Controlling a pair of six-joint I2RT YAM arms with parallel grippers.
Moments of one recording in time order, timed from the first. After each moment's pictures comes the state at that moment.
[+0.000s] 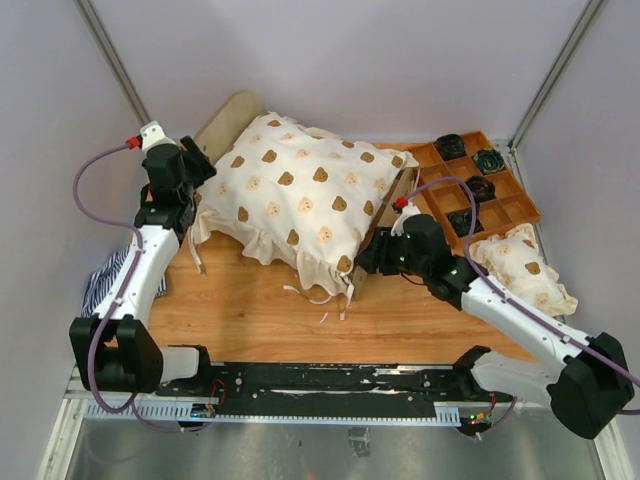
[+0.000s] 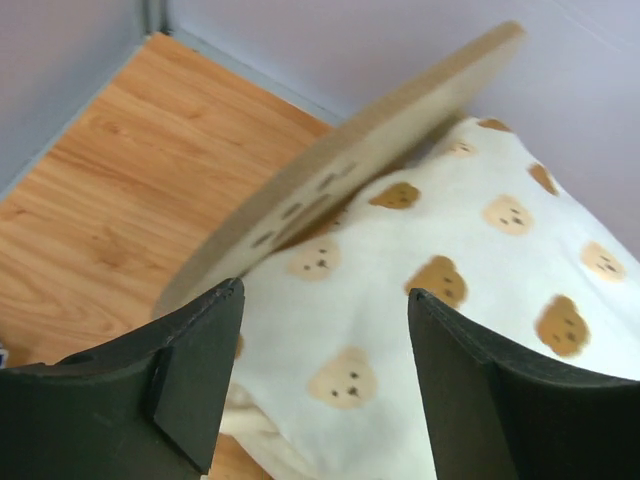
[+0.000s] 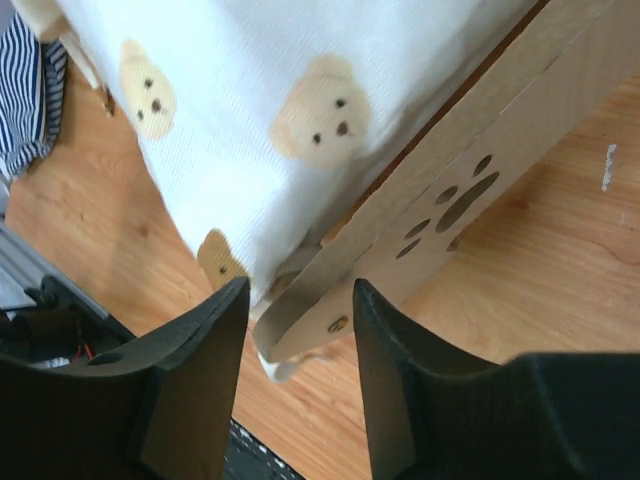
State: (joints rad) left arm -0.02 1.29 1.08 -0.05 -0.32 -0.43; right arm 0.62 1.09 0.73 -0.18 -0.10 0.58
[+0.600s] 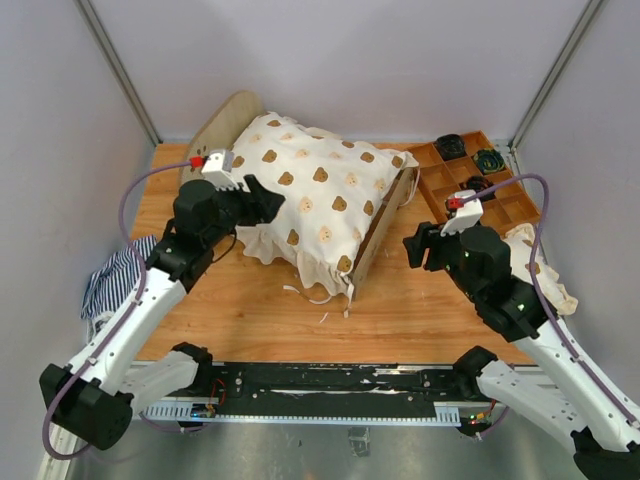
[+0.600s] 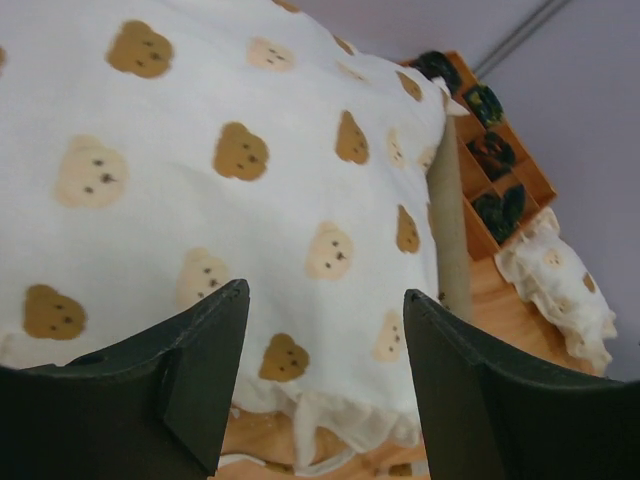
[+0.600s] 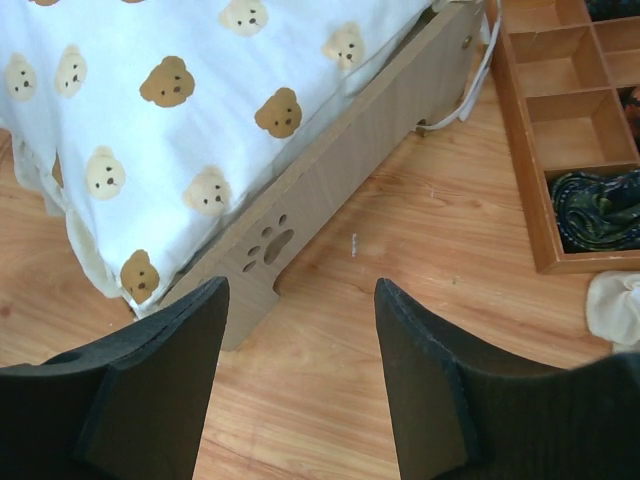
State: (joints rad) left arm -0.36 1.01 0.95 -0.14 0.08 -0.47; right arm 0.64 0.72 0.86 -0.49 0.27 0.27
